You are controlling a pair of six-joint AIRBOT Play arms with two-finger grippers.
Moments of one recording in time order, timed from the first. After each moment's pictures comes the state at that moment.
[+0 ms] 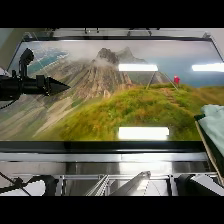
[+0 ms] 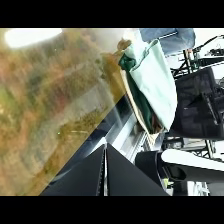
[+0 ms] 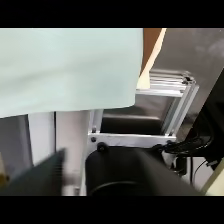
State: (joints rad) left arm 0.25 -1.41 1.14 0.32 -1.55 -0.86; right arm -1.27 -1.14 1.19 -1.56 1.83 1.74
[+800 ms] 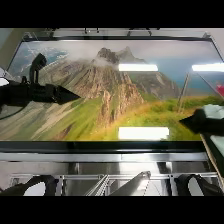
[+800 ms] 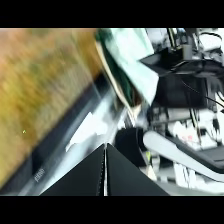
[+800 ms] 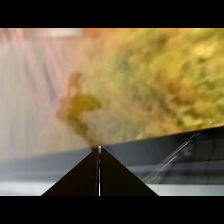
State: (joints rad) left arm 0.12 -1.27 0.96 0.32 -1.56 -0.85; right arm -0.39 -0.63 0.52 -0.80 1.27 1.51
